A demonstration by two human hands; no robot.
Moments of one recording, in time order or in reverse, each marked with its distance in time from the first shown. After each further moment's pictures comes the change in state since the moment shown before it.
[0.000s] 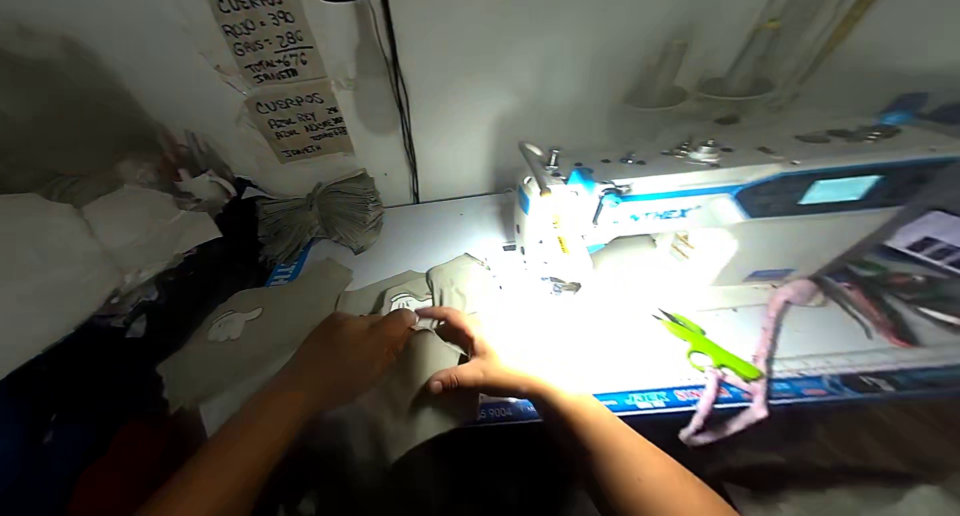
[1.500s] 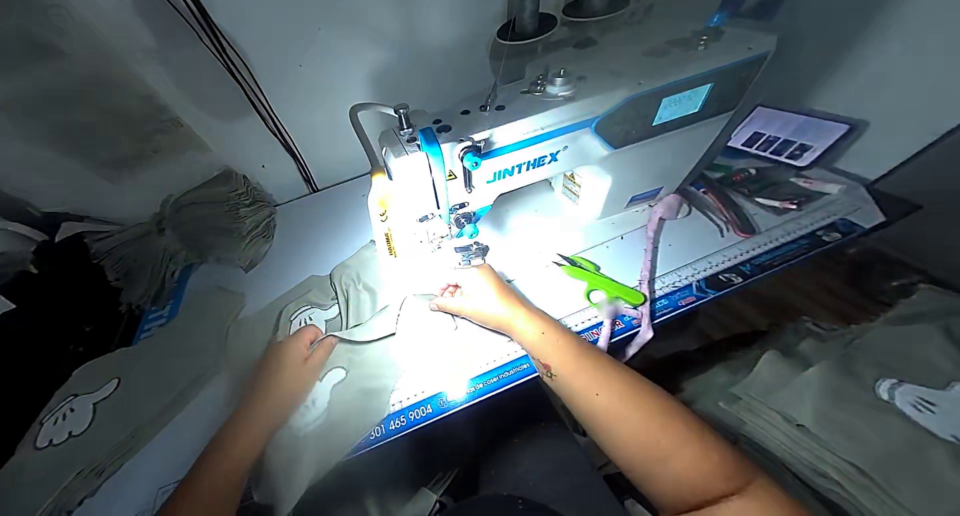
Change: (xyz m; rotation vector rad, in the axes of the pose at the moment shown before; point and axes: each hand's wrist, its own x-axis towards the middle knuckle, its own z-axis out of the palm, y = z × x) left_hand 0.026 0.000 0.091 -0.249 -0.524 -0.848; right_hand -0.052 0.061 -0.111 -0.463 0.362 0.208
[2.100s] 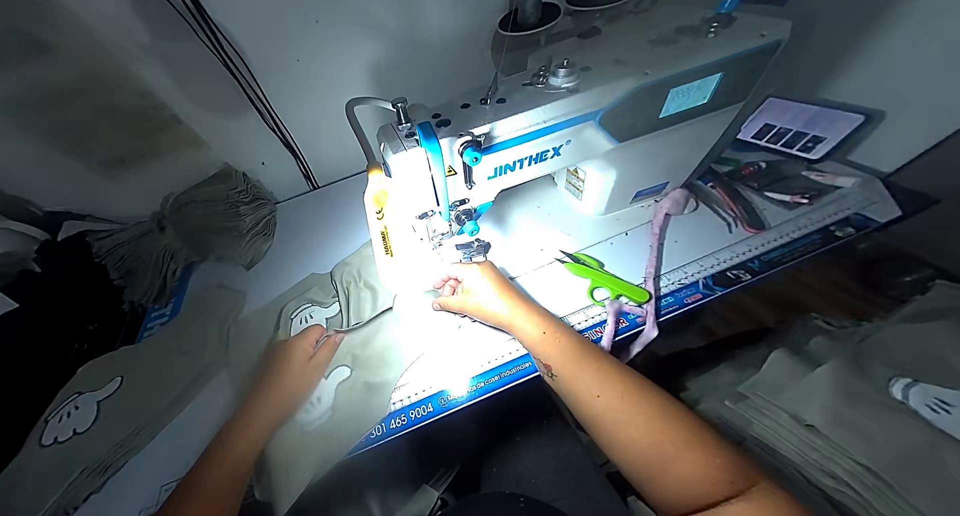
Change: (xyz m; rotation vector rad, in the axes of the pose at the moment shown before) left_hand 0.009 -0.011 0.009 0.016 -0.026 0.064; right_hand 0.003 -0.005 -0.001 0.014 -0.051 0.152
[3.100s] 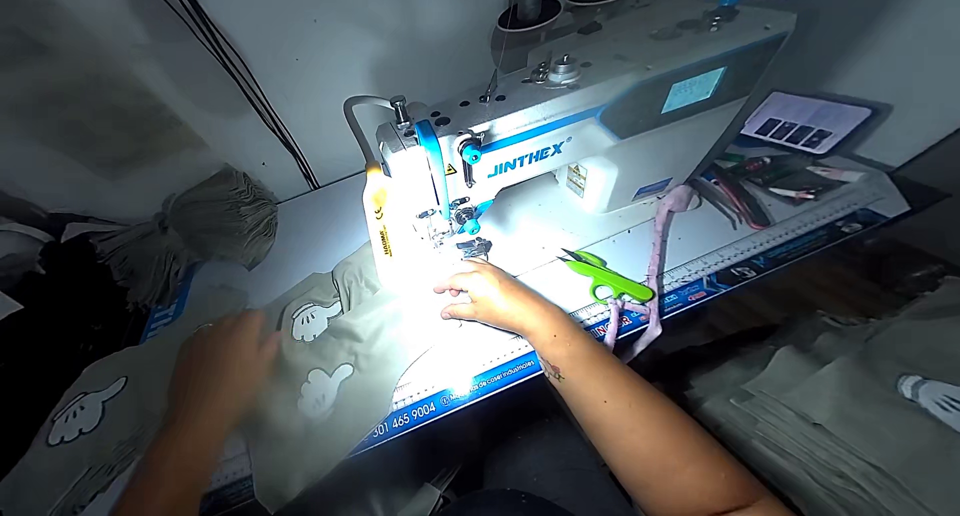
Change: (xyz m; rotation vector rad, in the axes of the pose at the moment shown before) left_hand -0.016 -0.006 -0.057 0.331 0.173 -0.076; right_hand -0.009 0.011 -0.005 -0.331 -0.019 -0.289
